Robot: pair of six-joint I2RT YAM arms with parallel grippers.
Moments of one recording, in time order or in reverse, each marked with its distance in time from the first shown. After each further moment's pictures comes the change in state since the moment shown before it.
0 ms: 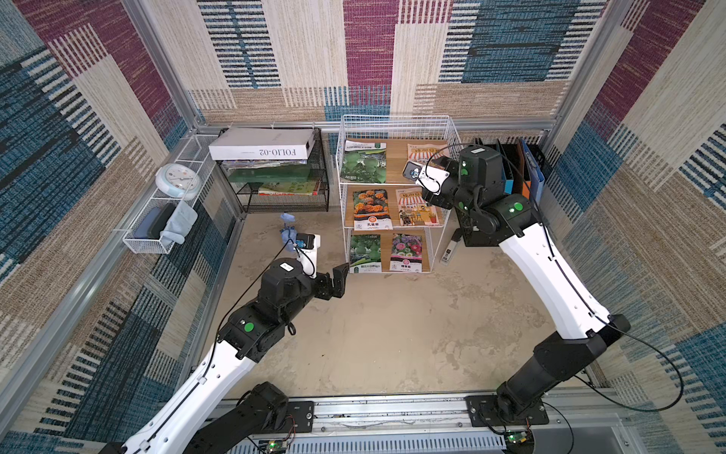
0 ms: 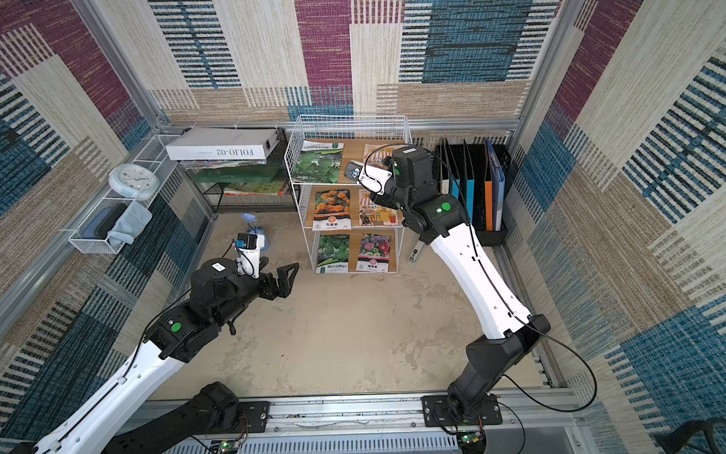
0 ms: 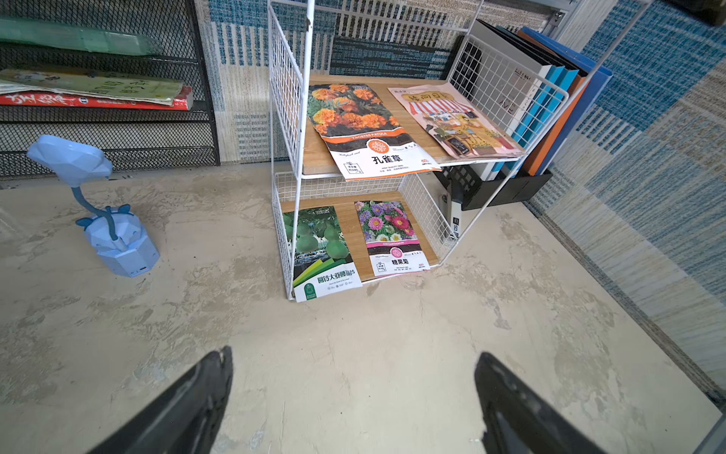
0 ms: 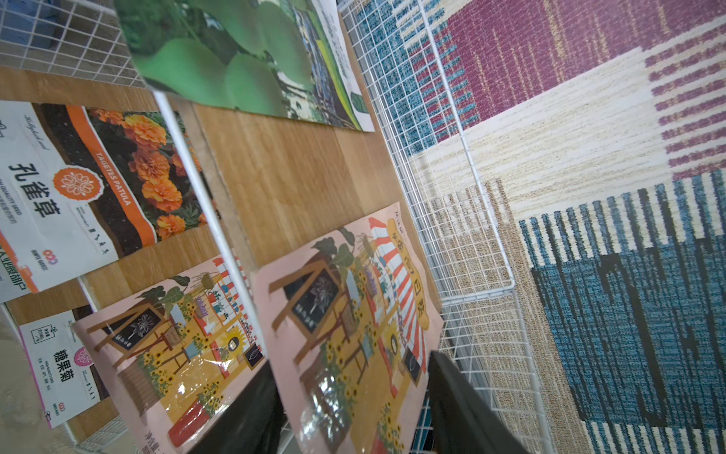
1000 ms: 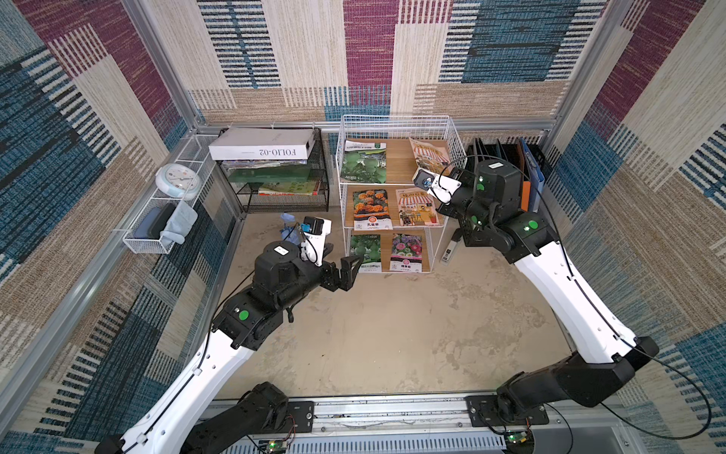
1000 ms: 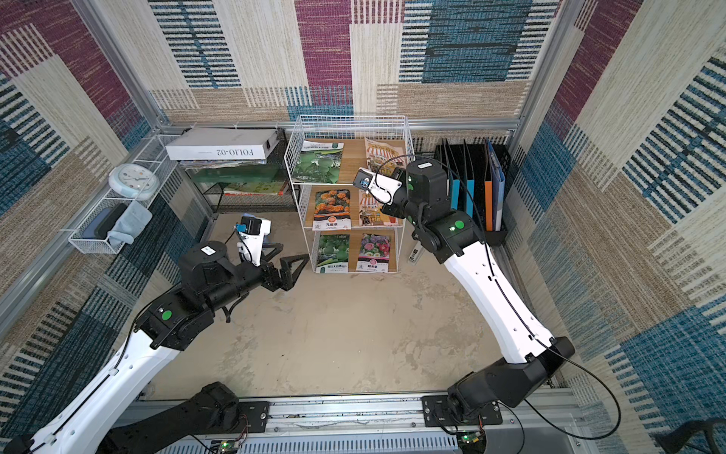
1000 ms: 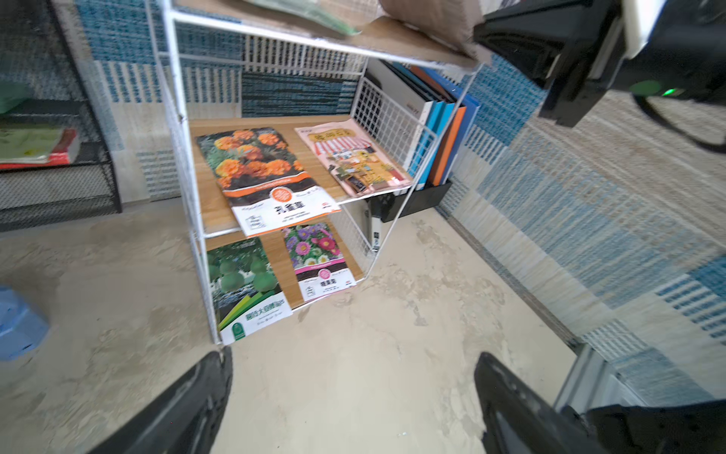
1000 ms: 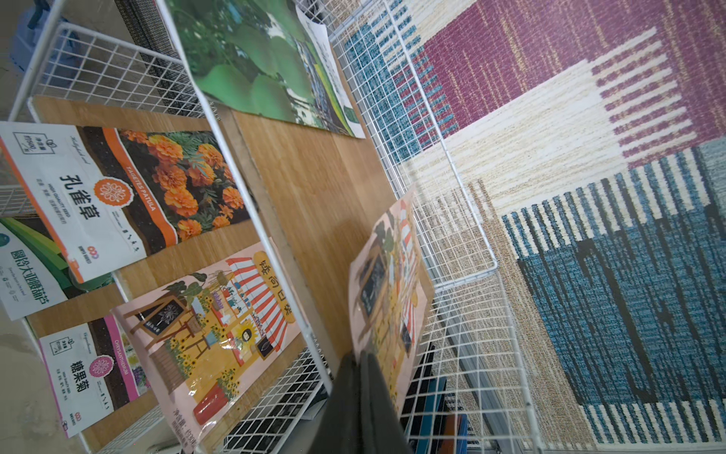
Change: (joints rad) left arm 0.000 0.097 0.213 -0.023 0.272 0.000; right arm -0.005 -0.184 -0.239 0.136 -0.051 0.035
